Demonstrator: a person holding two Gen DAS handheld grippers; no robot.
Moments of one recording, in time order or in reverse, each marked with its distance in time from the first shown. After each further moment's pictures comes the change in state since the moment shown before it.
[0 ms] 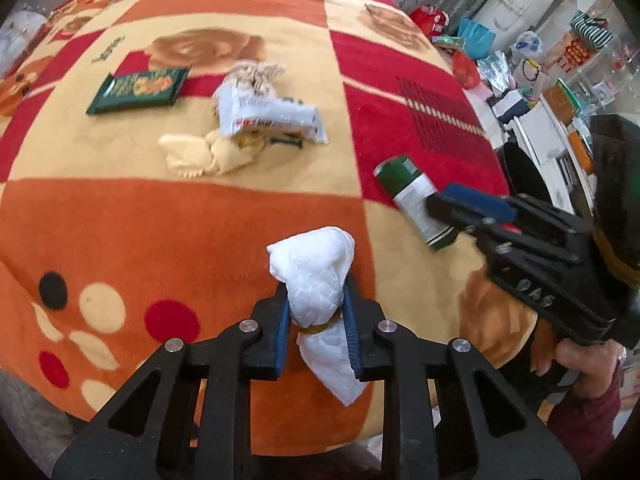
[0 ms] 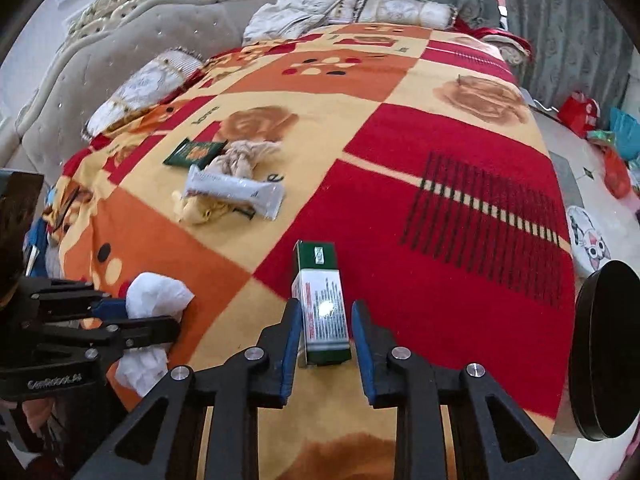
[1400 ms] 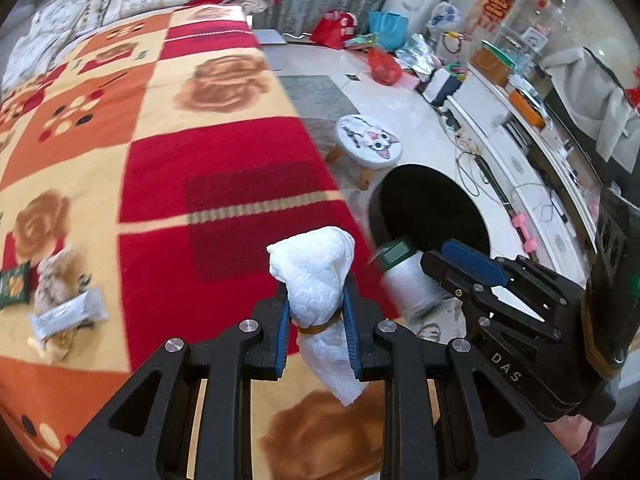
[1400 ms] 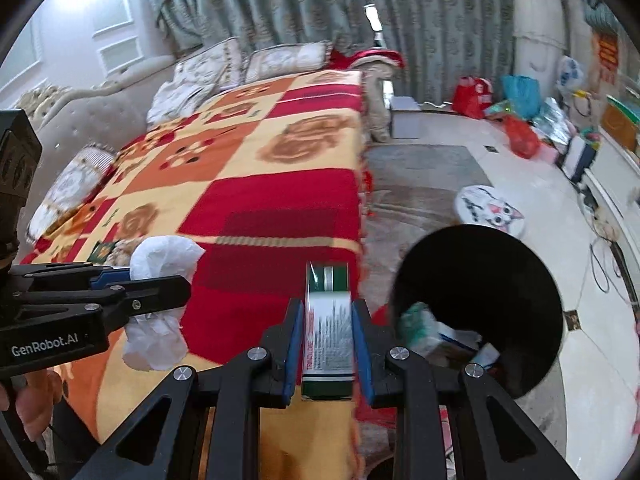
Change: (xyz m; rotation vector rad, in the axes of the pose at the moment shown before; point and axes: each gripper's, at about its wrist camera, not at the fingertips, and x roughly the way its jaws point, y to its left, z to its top) left arm 0.026 -0.194 0.082 0.290 -0.083 -0.096; right arm -0.111 -0.143 -0.045 0.289 -0.208 -0.247
